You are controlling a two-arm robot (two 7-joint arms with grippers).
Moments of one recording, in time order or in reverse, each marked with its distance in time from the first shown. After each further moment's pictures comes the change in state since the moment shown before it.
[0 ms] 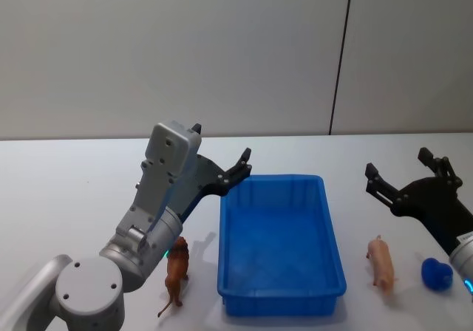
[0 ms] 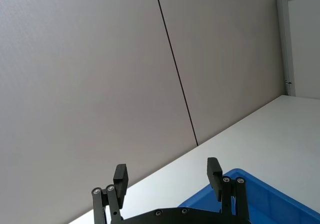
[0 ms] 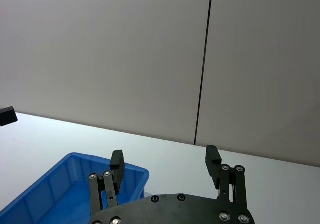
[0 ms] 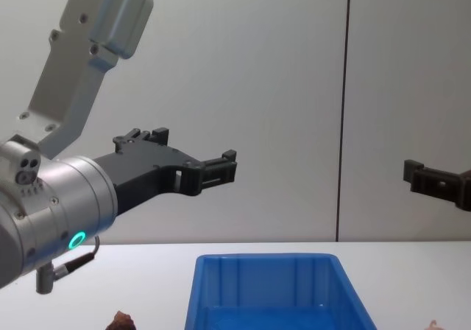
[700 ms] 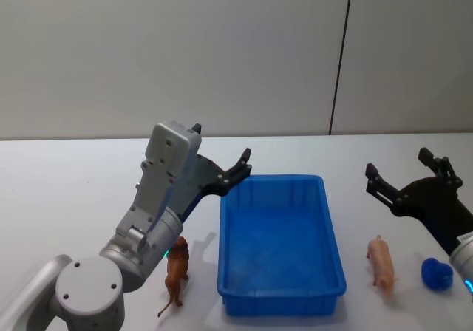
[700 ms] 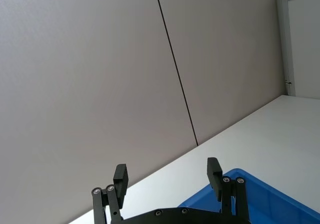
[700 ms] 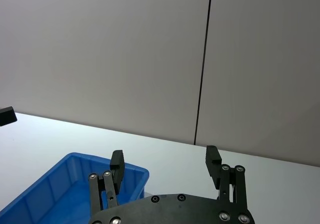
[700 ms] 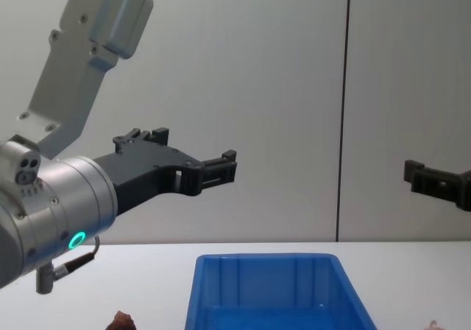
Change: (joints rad) left arm 0.000 0.000 0.000 0.000 0.000 0.000 0.000; right arm 0.000 0.000 0.001 0.000 0.000 0.000 0.001
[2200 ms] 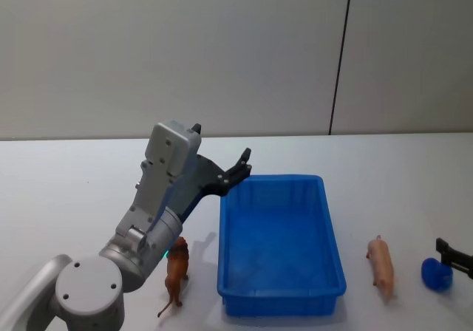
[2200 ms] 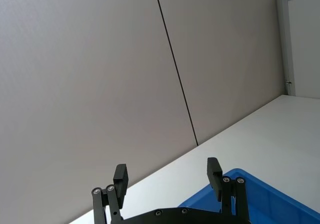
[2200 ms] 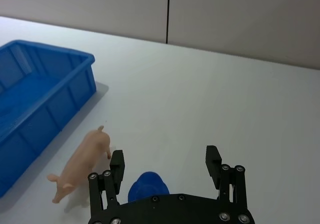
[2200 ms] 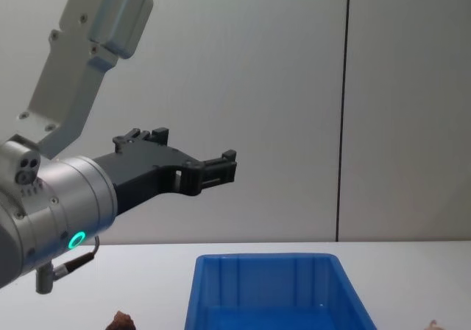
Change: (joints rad) left arm 0.000 0.000 0.000 0.000 0.000 0.000 0.000; right arm -0.073 0.219 0.145 0.138 0.154 0.165 0.217
